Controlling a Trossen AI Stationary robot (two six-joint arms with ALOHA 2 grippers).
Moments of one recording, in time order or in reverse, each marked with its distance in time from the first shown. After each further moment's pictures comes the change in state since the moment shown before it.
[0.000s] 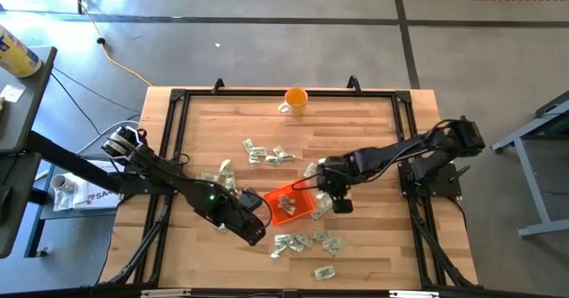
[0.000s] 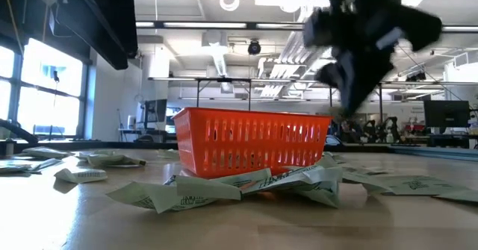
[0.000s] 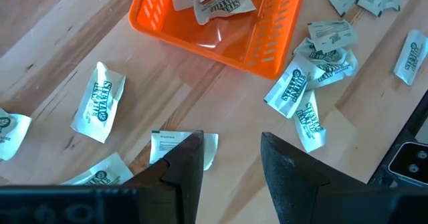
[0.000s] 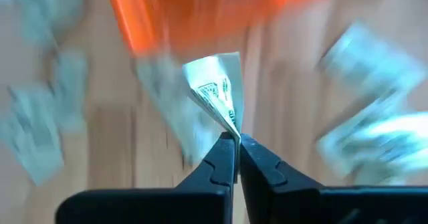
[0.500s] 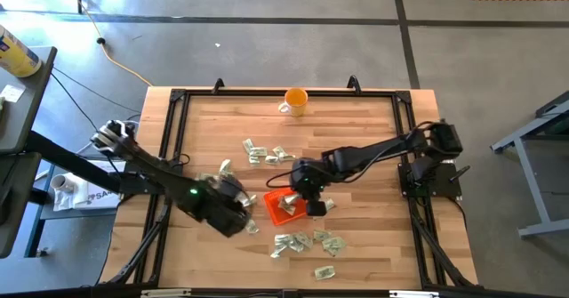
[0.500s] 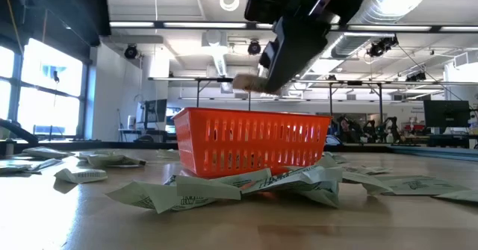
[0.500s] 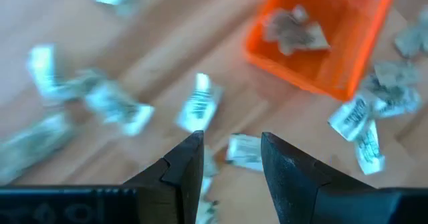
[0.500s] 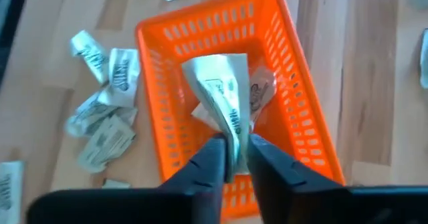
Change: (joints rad) left arm -0.051 -0.148 0.000 -0.329 -0.186 -0.208; right arm -0.009 0.210 0.273 0.122 -0.087 -0.033
